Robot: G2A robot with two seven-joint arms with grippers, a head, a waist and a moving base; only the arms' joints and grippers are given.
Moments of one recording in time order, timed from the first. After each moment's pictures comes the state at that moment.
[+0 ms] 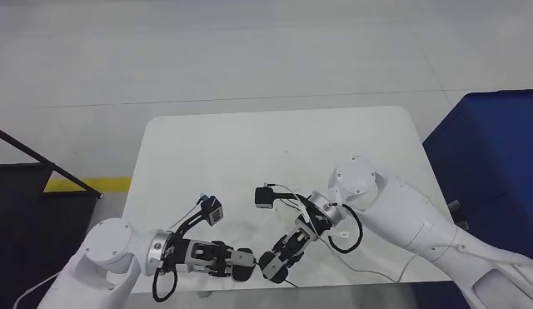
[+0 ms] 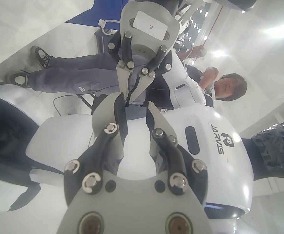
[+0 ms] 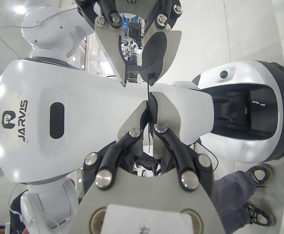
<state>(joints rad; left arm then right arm) 1.41 -0.94 -1.32 -1.96 -0.57 0.25 -1.29 -0.64 -1.01 0.51 -1.55 0.71 -0.12 1.49</state>
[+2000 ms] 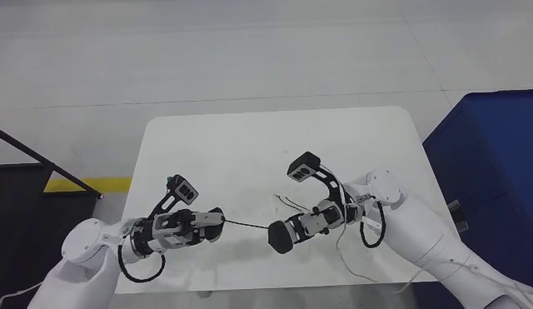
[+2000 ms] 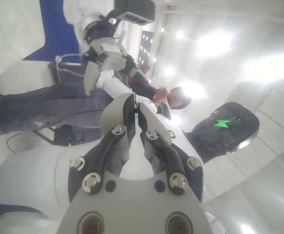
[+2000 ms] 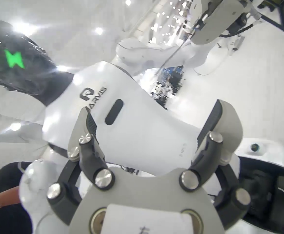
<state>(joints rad) 1.45 -0.93 -1.42 -1.86 -0.92 0.12 -1.18 -0.86 -0.98 0.74 -1.52 1.09 -0.36 1.46</state>
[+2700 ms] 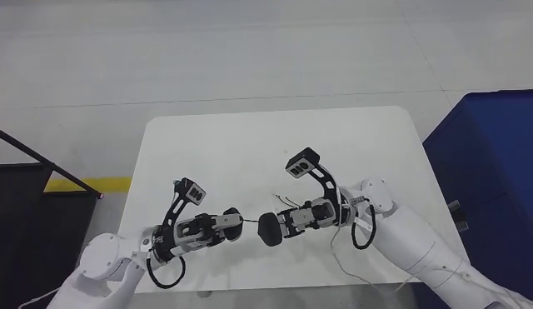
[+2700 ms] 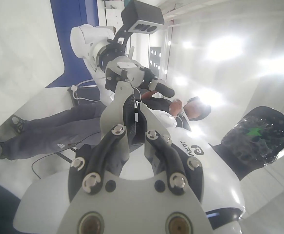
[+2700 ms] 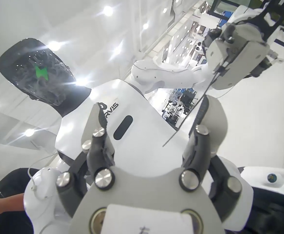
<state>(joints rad) 1.50 -0.95 -1.35 -1.92 -0.77 -0.07 -1.01 -0.92 -1.02 0.76 -1.53 1.09 -0.41 1.34</state>
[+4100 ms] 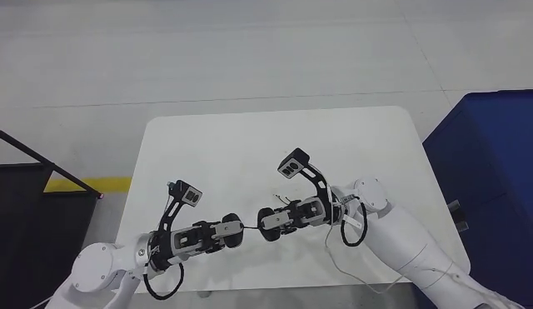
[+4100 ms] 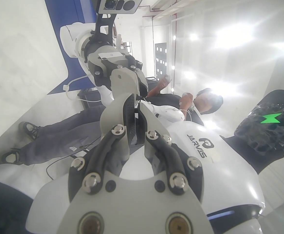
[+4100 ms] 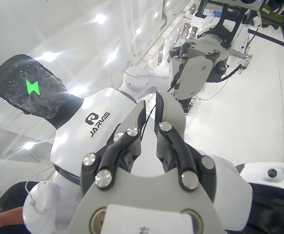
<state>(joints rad) 1.57 -0.96 -1.41 -2.02 -0.69 -0.11 -0.99 -0.95 -1.09 0.83 -1.51 0.98 -0.31 1.33</state>
